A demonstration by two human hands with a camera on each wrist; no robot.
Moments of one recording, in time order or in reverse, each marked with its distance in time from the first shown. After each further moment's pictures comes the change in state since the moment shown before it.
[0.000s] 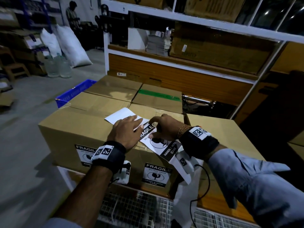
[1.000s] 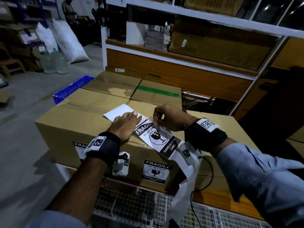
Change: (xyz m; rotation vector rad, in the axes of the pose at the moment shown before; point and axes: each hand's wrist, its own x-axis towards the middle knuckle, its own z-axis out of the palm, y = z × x) left_hand -0.001 0.017 -0.030 -0.347 -0.274 -0.240; right_hand -0.007 0.002 -0.029 0.075 0.106 -0.152
